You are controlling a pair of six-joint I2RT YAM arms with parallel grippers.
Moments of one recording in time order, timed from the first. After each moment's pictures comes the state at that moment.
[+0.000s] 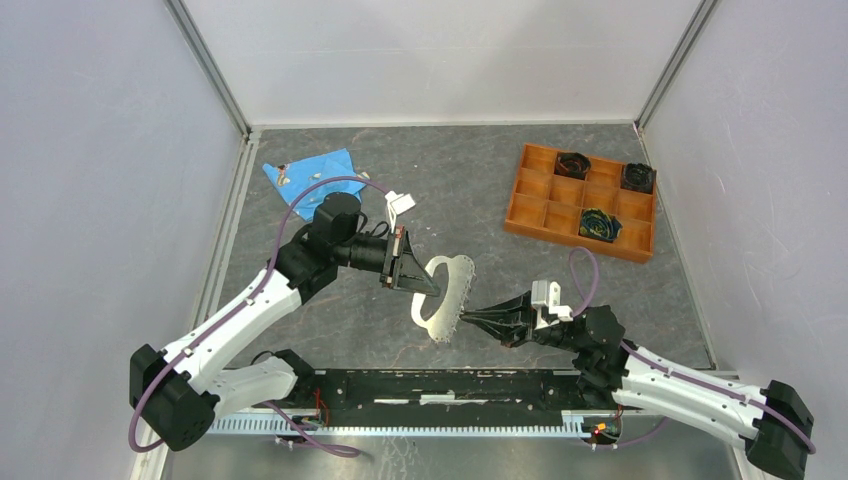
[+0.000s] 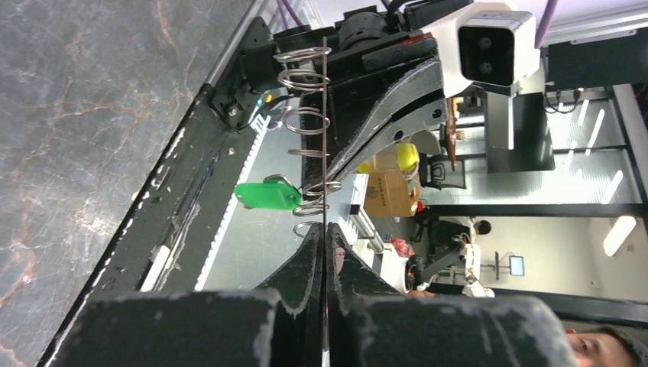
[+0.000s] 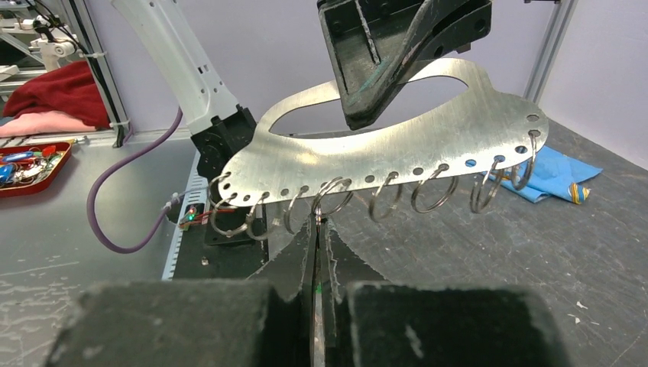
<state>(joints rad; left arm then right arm) -0.64 1.07 0.89 -0.26 0.97 -0.81 1.03 0.52 0.13 0.69 -0.33 0.10</state>
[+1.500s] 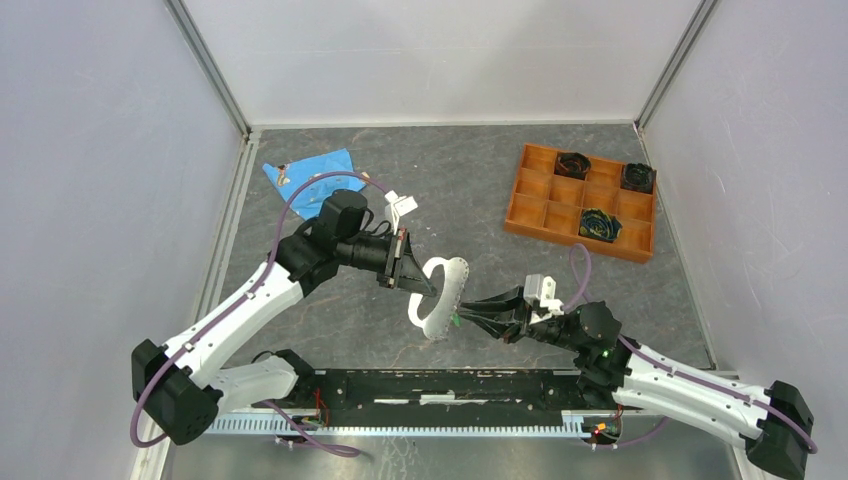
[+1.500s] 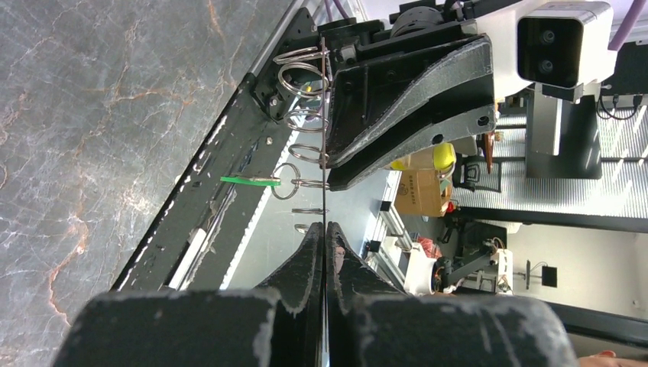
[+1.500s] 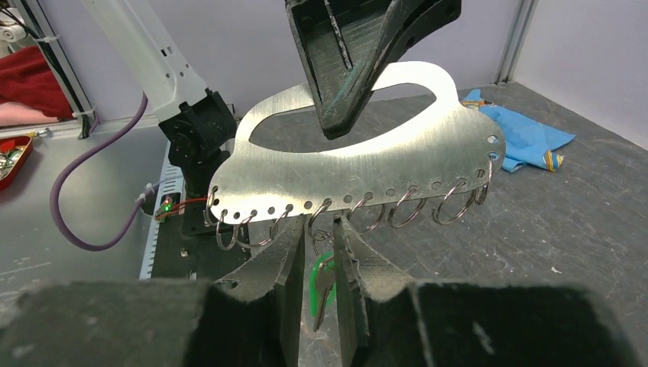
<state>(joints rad) -0.64 1.10 0.96 -0.44 0.89 -0.66 1.04 0.53 0.18 0.58 -0.26 0.08</state>
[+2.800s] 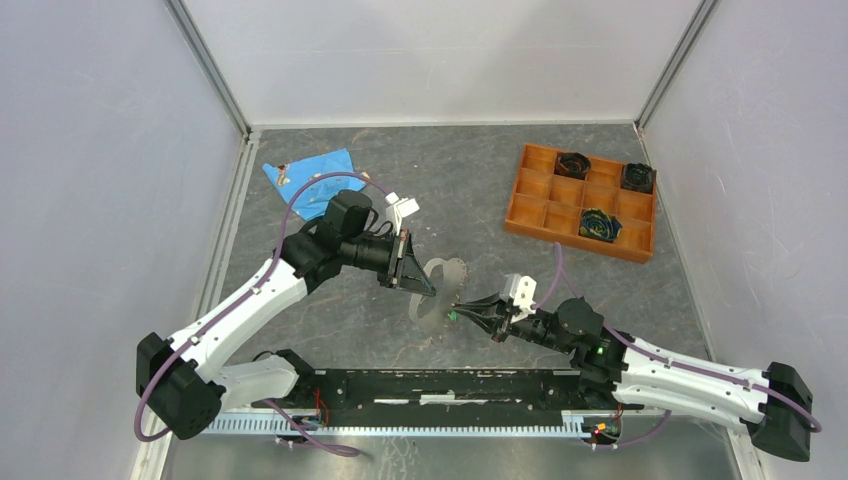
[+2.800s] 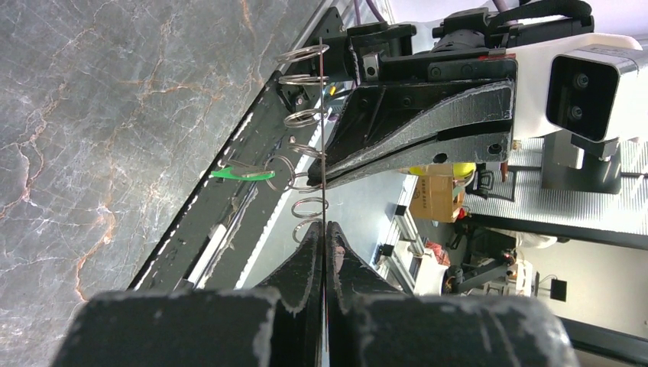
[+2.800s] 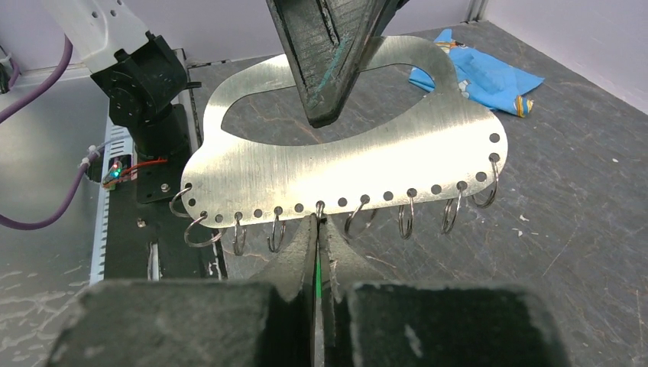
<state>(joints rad) -0.64 1.13 0.96 -0.48 0.84 -0.63 1.14 0.61 0.26 0.42 -0.08 -0.02</state>
